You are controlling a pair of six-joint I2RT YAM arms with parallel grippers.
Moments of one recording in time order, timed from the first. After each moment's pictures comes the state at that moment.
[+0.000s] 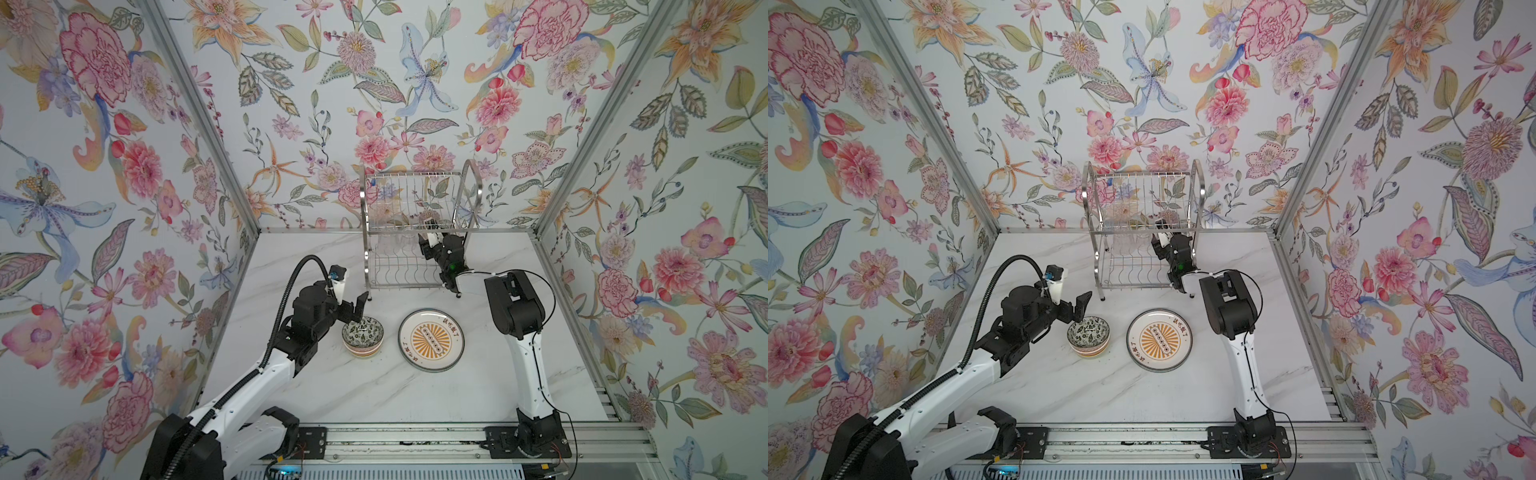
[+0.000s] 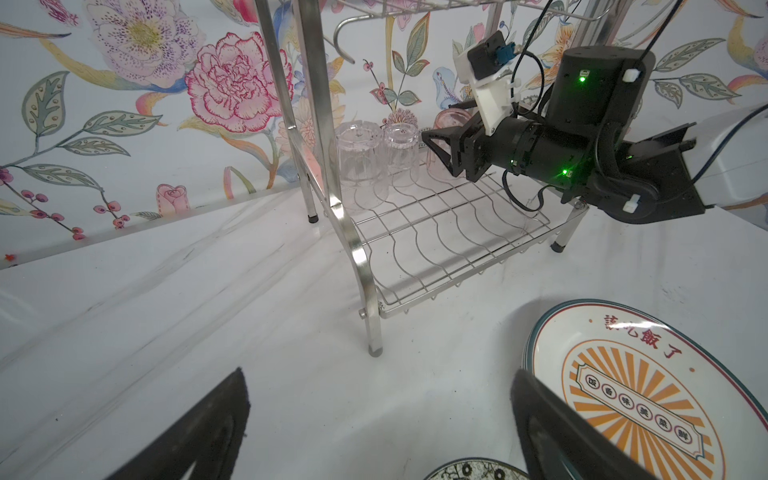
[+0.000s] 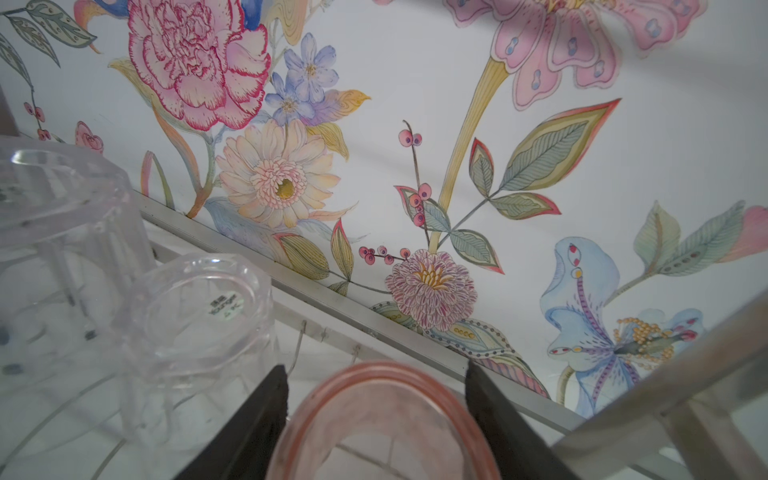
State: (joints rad) left arm -0.44 1.06 0.61 0.12 0.02 -0.01; right arm 0.37 2.37 1.53 0.74 0.03 -0.28
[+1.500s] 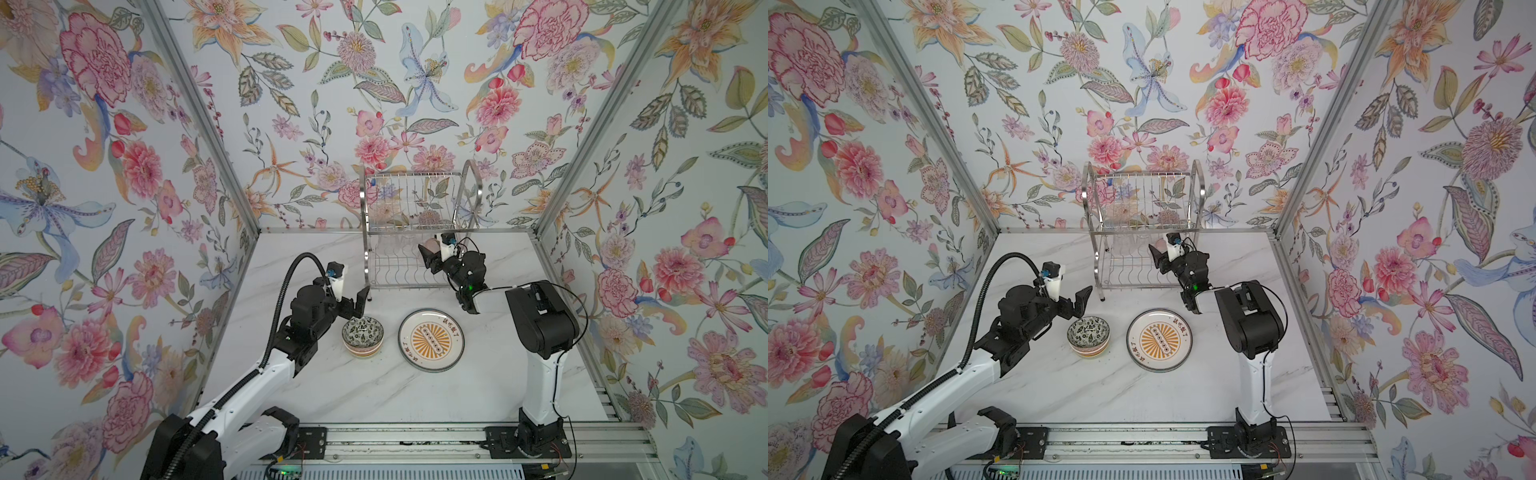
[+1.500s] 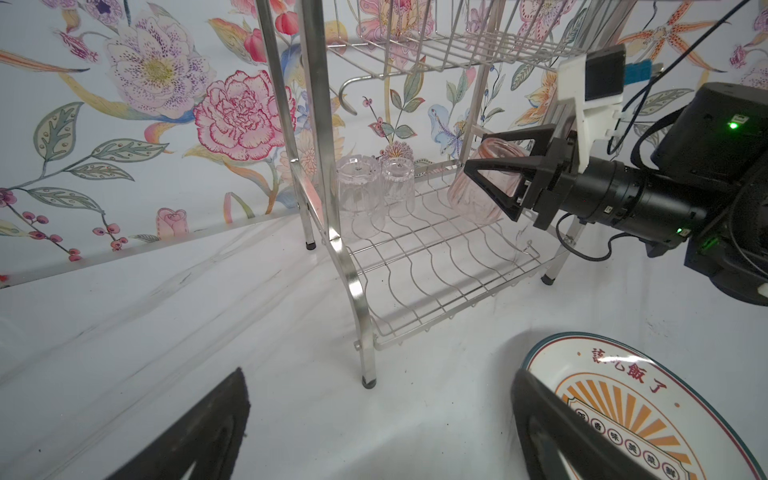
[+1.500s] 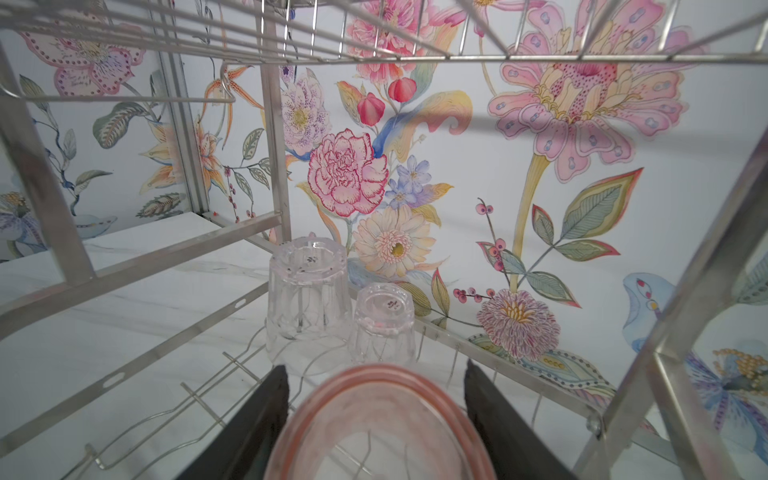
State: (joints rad) left arm -0.44 1.05 0.61 0.21 0.03 -0.04; right arm 0.37 2.05 1.07 1.04 -0.26 -0.05
